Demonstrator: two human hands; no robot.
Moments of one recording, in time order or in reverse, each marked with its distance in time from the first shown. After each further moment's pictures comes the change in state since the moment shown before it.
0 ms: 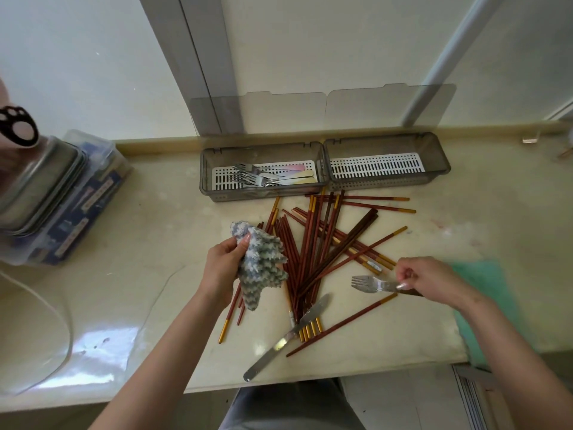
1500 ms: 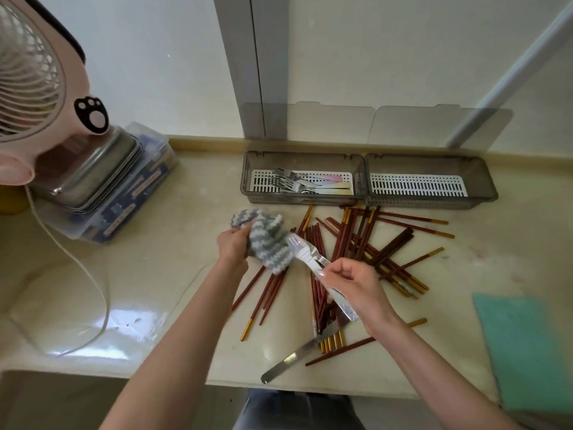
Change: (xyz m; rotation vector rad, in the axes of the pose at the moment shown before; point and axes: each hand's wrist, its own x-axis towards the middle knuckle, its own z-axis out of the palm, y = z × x) left_hand 0.051 0.014 -0.026 -0.171 0.359 -0.124; right_hand -0.025 -0.171 0.032 1.140 -0.016 -0.261
